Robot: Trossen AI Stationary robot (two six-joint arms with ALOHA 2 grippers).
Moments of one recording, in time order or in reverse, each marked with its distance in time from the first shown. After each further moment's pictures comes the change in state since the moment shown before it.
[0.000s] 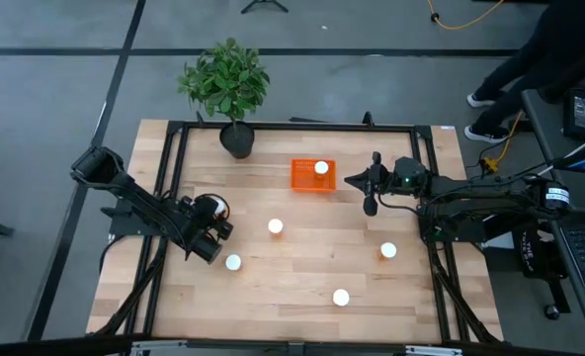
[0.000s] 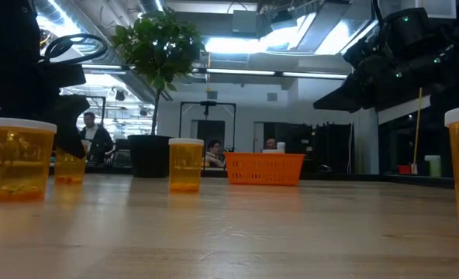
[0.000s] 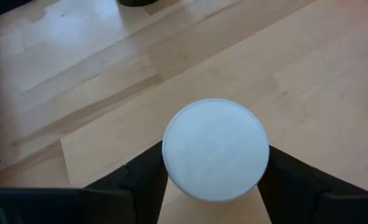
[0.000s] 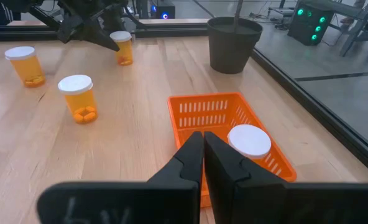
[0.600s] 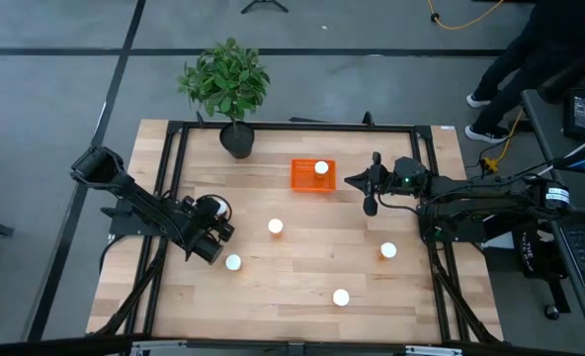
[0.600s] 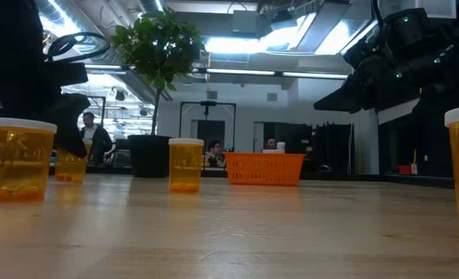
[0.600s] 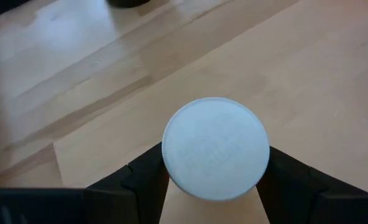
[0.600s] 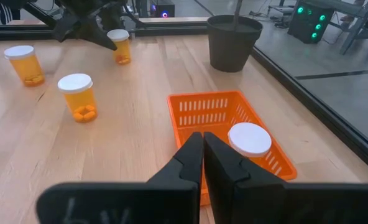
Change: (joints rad) left arm 0.000 -0.001 0.019 0.017 0.005 0.062; right arm 0.000 0.000 0.000 -0.007 0.000 0.004
